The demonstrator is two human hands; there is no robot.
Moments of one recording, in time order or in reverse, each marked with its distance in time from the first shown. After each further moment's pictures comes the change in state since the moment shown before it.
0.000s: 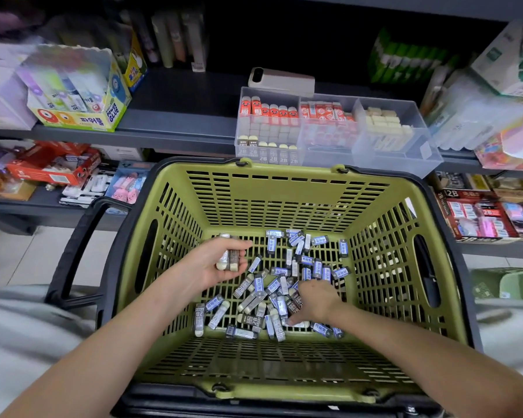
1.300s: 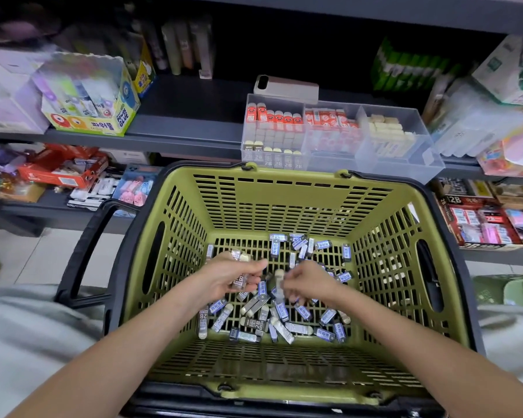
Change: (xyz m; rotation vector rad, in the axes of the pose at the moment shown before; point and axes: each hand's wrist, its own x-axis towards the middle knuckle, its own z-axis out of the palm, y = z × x) left_hand 0.009 -0.022 -0.001 0.316 -0.043 0.026; right_hand -0.015 -0.015 -0.051 0.912 -0.016 -0.071
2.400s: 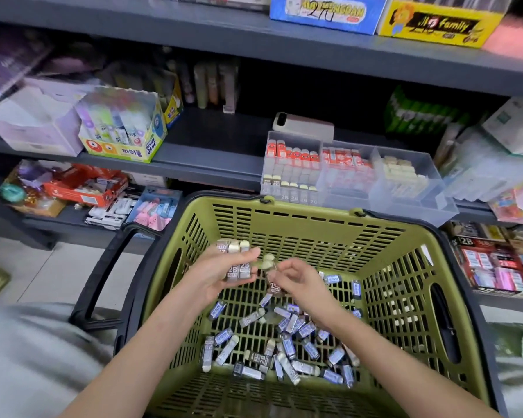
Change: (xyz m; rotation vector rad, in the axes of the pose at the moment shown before) left_hand -0.035 0.048 -0.023 -0.270 0.100 0.283; right_hand -0.001 -0.057 0.002 0.334 0.181 -0.337
